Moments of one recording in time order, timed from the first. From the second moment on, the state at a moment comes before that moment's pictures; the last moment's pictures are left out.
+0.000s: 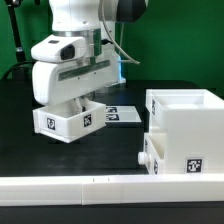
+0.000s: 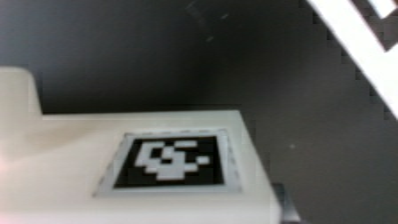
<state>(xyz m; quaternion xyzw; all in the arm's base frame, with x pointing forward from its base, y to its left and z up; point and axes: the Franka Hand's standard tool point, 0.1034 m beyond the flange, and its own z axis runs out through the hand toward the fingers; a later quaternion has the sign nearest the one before) 0.413 -0.053 0.036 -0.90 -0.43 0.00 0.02</state>
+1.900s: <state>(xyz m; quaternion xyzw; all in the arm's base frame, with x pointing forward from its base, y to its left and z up) 0.517 -0.050 0.059 -0.70 -0.71 -0.01 0.01</state>
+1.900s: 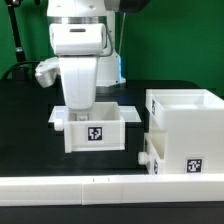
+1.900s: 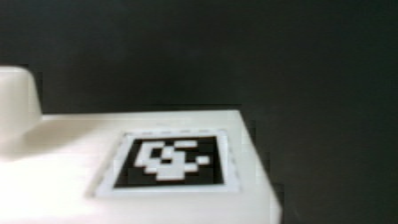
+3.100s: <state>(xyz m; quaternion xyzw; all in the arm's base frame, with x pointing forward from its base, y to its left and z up) 0.538 -0.009 0.058 -0.71 -0.70 -0.02 0.00</state>
